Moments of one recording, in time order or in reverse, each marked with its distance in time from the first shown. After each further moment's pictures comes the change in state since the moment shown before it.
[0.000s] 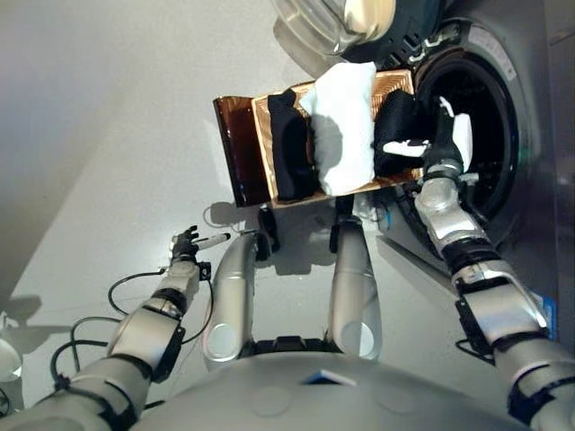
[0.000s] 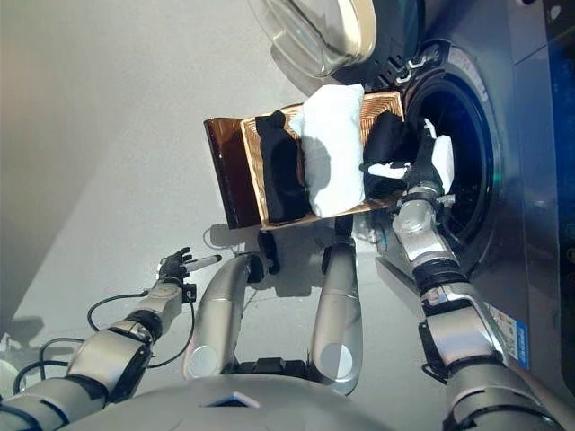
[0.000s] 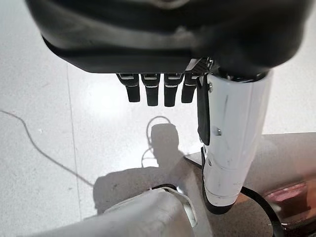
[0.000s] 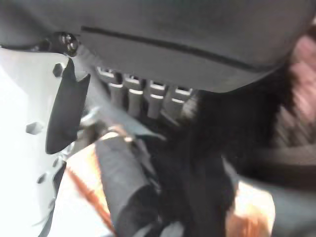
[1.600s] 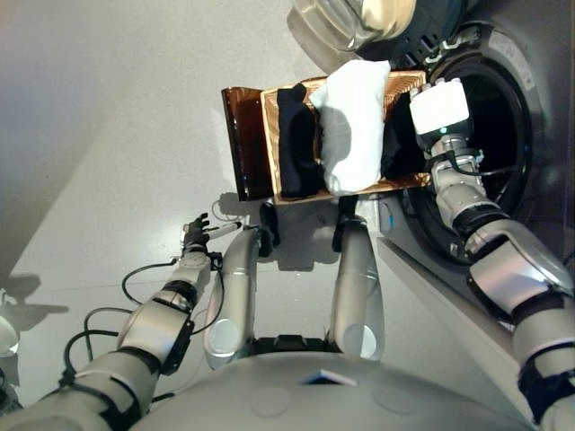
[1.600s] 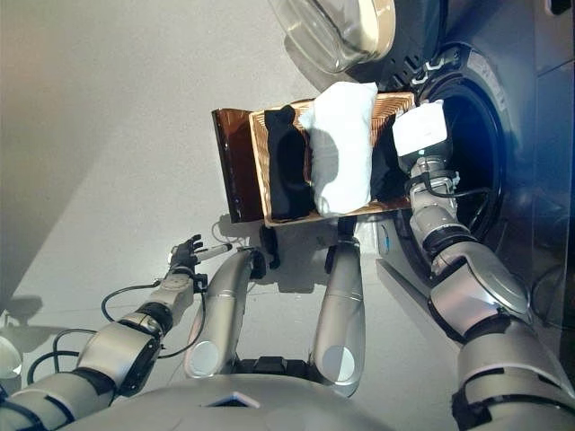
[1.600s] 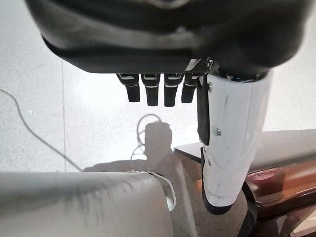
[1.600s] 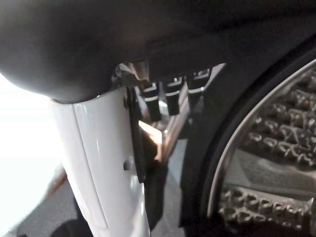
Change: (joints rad) left arm -0.045 -0.041 -0.004 -0.002 -0.007 -0.021 0.004; right arm -0.264 -0.048 0.472 0.343 -0.821 0.231 0.074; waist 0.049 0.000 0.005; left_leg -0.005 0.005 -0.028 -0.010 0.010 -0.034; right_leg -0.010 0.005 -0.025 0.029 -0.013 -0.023
